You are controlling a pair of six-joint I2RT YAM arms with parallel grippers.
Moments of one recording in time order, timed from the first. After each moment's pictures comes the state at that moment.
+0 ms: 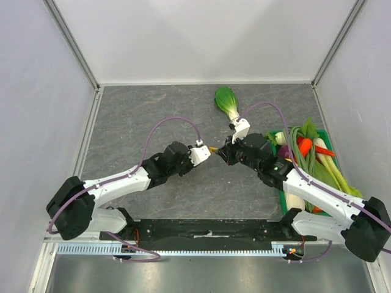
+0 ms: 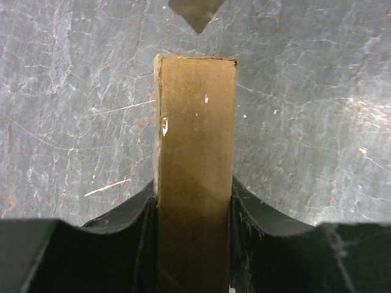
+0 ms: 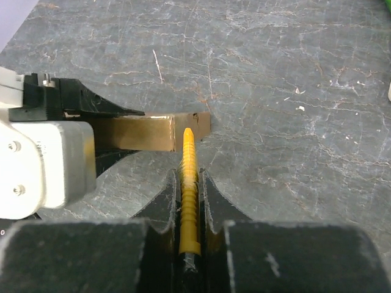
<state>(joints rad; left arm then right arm) -0.84 1.30 0.69 -0.06 -0.11 0.39 0.76 1.09 0.74 -0.04 0.03 0.31</state>
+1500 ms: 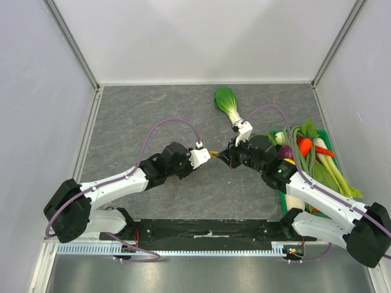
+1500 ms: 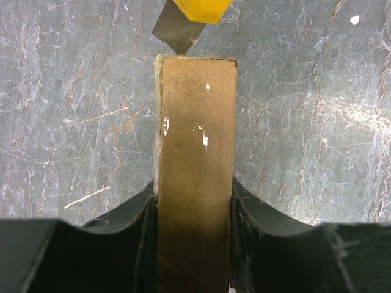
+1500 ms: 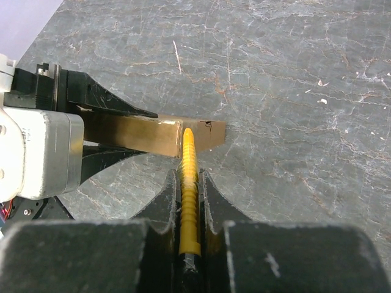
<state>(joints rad) -0.84 1.27 0.68 -0.10 0.01 0.39 0.72 1.04 0.67 0.00 -0.11 0.33</state>
